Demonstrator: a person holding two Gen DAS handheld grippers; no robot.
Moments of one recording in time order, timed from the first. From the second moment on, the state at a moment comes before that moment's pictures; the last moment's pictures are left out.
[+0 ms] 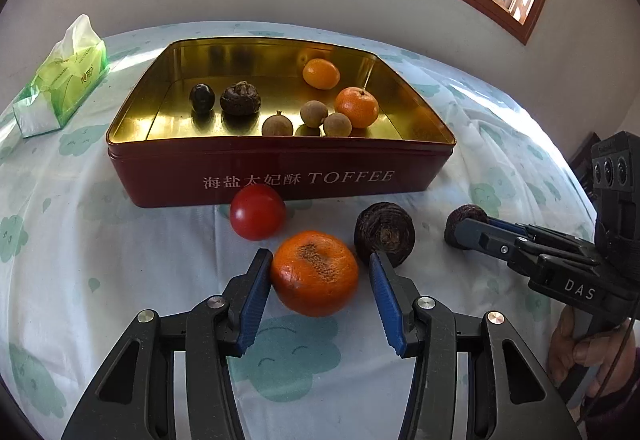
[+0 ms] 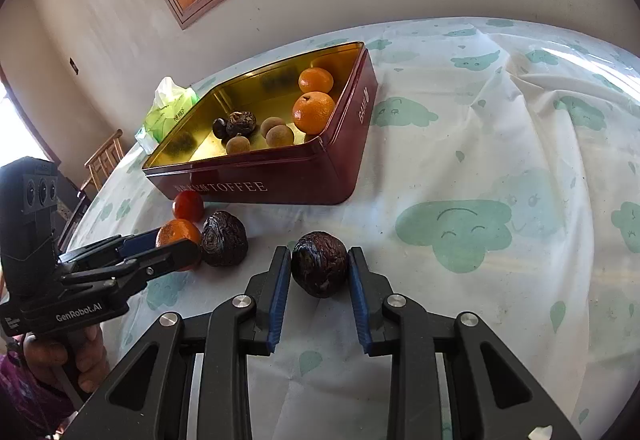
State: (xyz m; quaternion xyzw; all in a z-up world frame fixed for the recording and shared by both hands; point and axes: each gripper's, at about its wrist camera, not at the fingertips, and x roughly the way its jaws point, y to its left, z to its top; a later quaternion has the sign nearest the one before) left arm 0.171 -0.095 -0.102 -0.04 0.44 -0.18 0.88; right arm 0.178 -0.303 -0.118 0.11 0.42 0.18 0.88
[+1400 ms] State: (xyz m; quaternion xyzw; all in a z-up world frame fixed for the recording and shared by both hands) left arm 0.118 -0.050 -0.069 0.03 0.36 -0.07 0.93; right arm 0.165 -0.276 -0.114 0.03 0.42 0.14 0.90
